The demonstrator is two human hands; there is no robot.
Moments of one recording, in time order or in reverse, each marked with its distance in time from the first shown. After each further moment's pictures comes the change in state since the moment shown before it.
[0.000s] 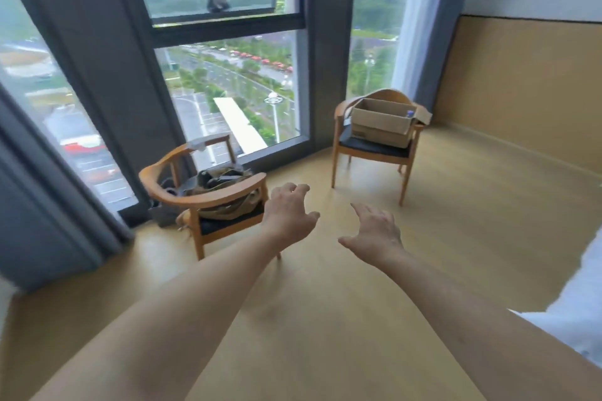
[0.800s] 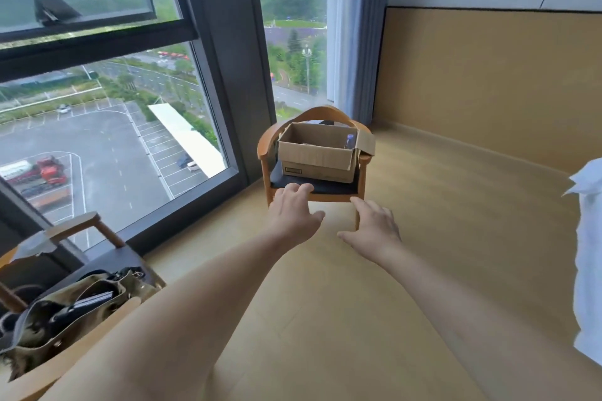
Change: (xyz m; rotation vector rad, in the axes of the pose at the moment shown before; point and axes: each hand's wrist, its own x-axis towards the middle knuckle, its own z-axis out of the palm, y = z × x) left_hand 0.533 0.194 0.179 -0.079 -0.101 0.202; right_hand 0.494 0.203 -0.095 0.114 0.095 0.196
